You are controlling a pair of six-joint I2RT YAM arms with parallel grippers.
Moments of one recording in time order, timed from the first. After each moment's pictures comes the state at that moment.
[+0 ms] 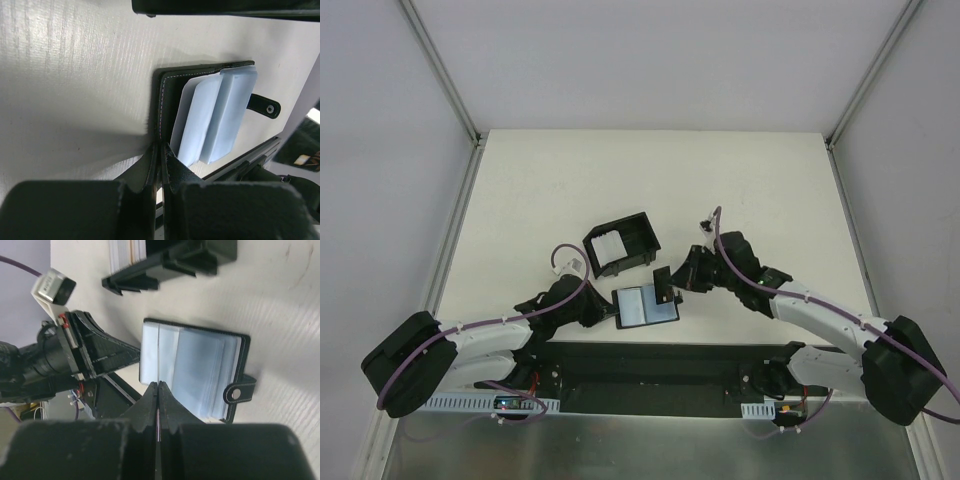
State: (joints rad) left arm -0.78 1.07 0.15 0.19 0.03 -1.26; right arm 0.71 1.13 0.59 -0.05 -0.28 0.79
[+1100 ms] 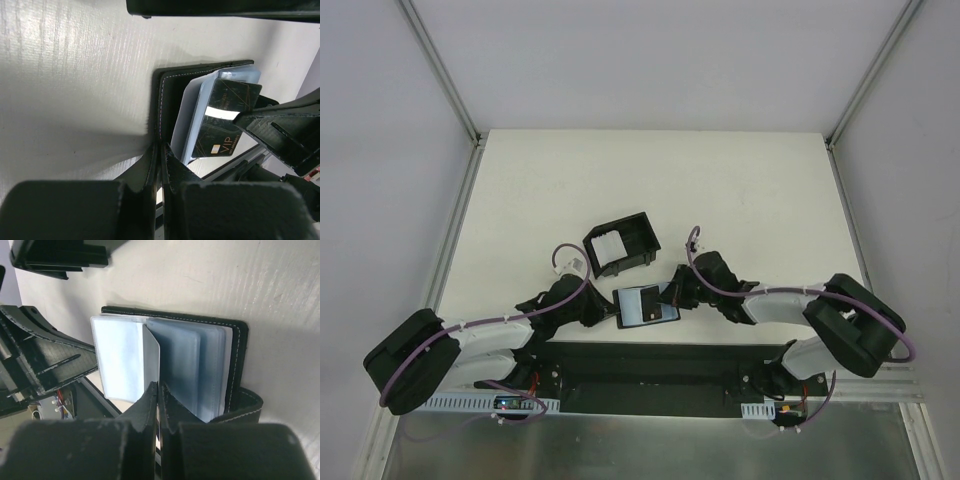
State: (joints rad) left arm -0.78 1.09 0.15 0.21 0.04 -1.26; right arm 0.82 1.42 0.42 0.33 -0.22 0.95
